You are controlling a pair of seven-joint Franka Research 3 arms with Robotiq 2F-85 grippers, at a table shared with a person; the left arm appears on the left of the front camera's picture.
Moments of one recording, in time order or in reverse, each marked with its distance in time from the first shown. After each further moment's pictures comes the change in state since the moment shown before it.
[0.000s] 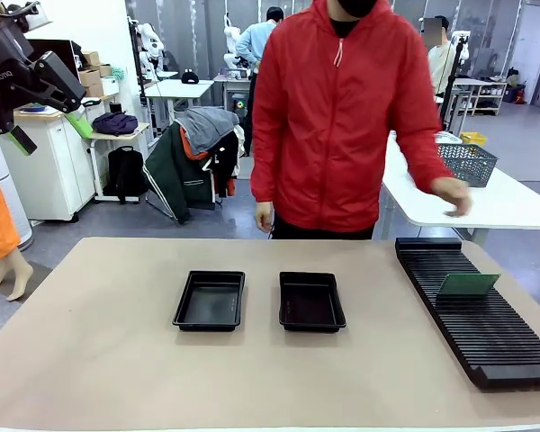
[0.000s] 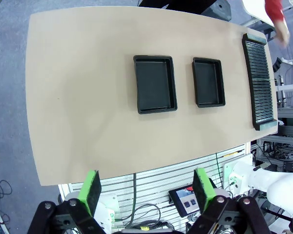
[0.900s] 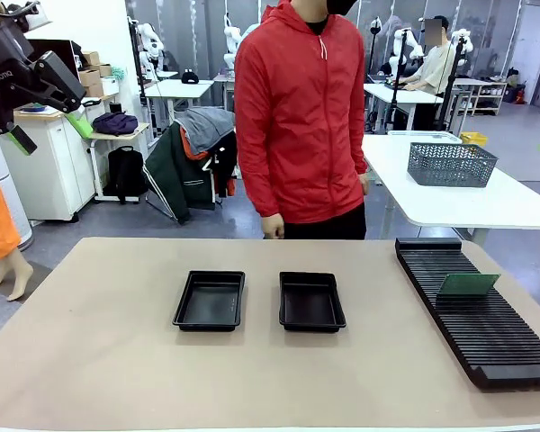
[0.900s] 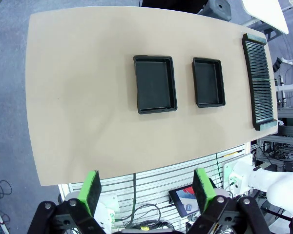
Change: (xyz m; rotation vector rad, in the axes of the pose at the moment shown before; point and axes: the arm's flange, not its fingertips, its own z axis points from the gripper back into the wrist) left arm 0.000 0.000 0.000 0.000 0.000 0.000; right arm 0.027 0.008 -0.043 -0.172 0.070 0.318
